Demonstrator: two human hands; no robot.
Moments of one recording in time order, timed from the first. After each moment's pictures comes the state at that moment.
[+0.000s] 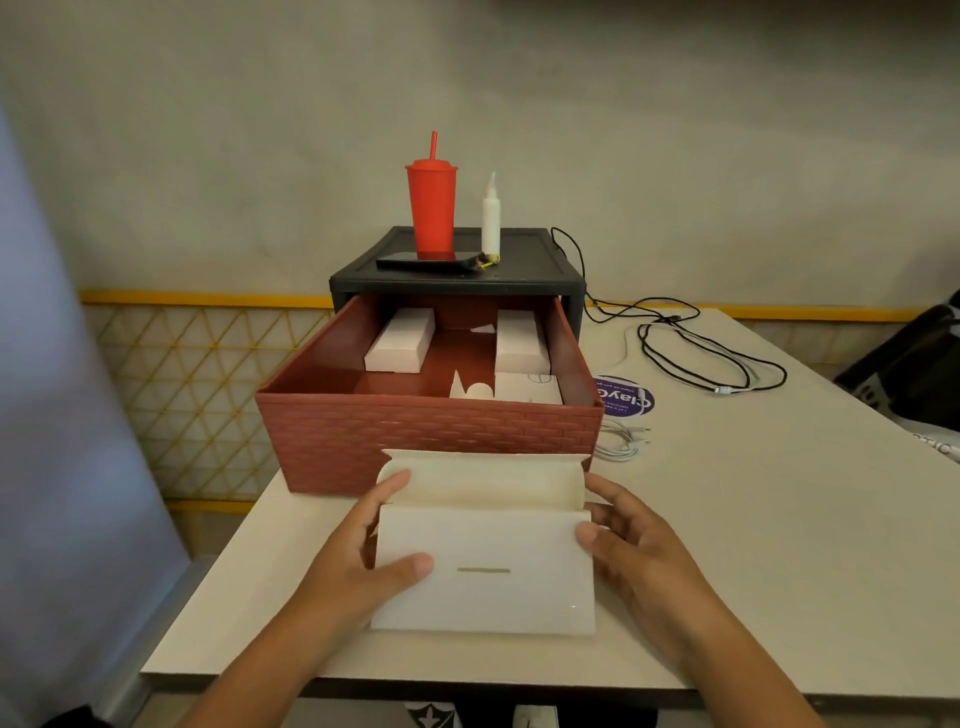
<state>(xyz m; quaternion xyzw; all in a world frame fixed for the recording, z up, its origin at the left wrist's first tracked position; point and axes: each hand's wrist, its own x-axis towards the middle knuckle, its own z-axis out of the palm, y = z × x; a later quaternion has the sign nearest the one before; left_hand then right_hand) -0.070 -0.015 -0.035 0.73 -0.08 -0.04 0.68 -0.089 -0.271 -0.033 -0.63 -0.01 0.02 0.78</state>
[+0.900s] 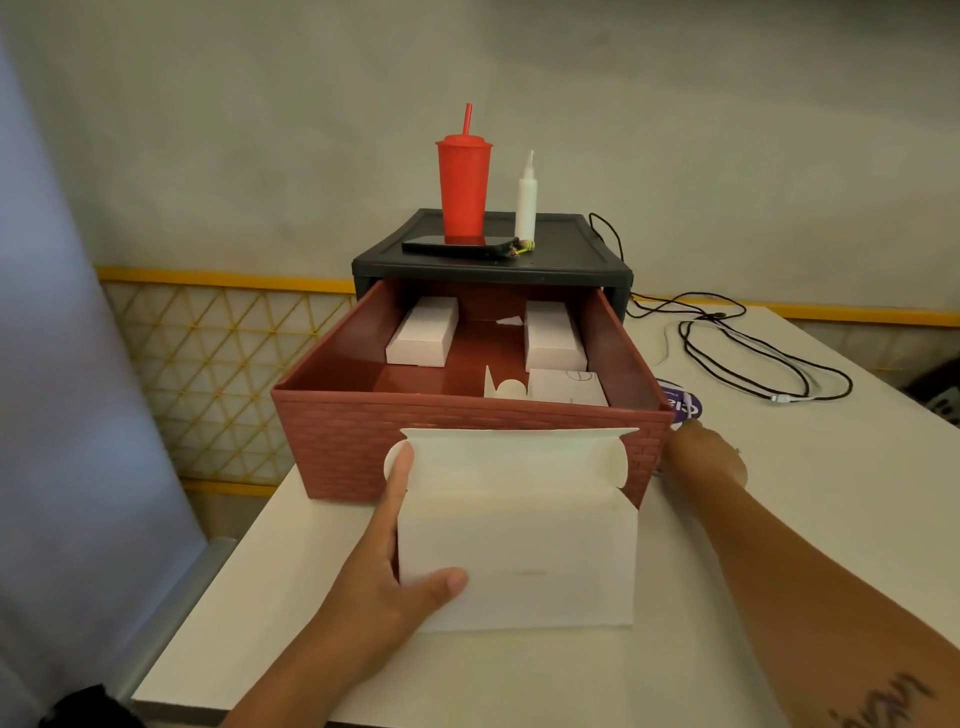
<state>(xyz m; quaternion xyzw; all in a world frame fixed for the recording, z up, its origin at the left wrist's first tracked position) -0.053 -0.021 -0.047 0.76 -0.10 0.03 0.64 0.088 -0.331 -0.046 -0.93 0.28 -0.08 0.21</state>
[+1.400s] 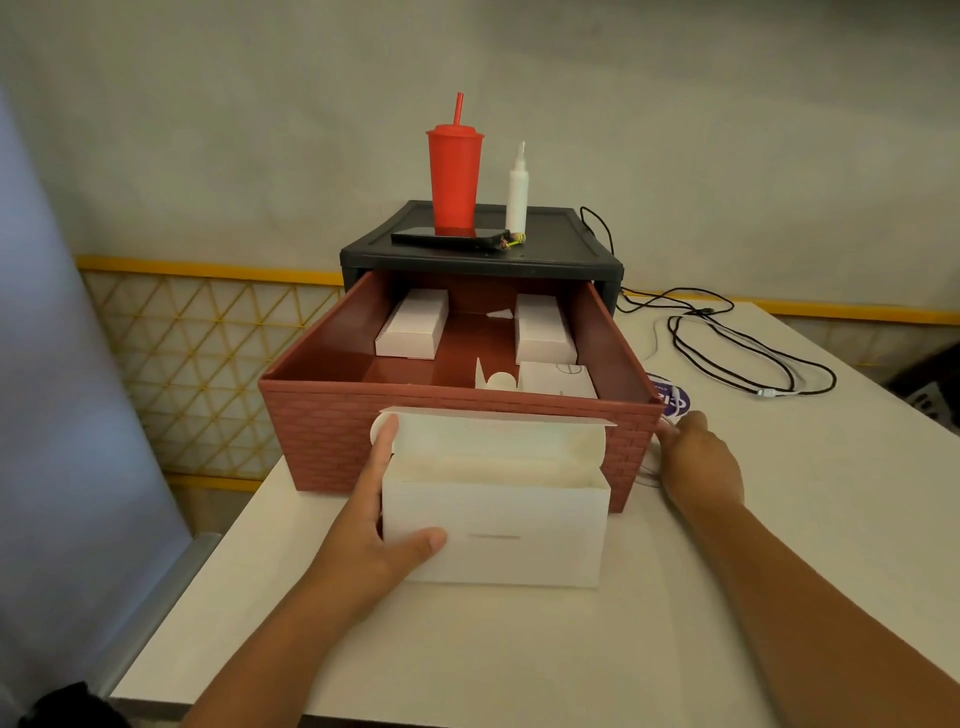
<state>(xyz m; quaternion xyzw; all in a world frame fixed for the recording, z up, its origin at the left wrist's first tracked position) -0.031 -0.016 -0.044 0.77 -0.11 0.04 0.63 0.058 -0.330 -0.050 -0.92 0.21 -0.20 0.28</state>
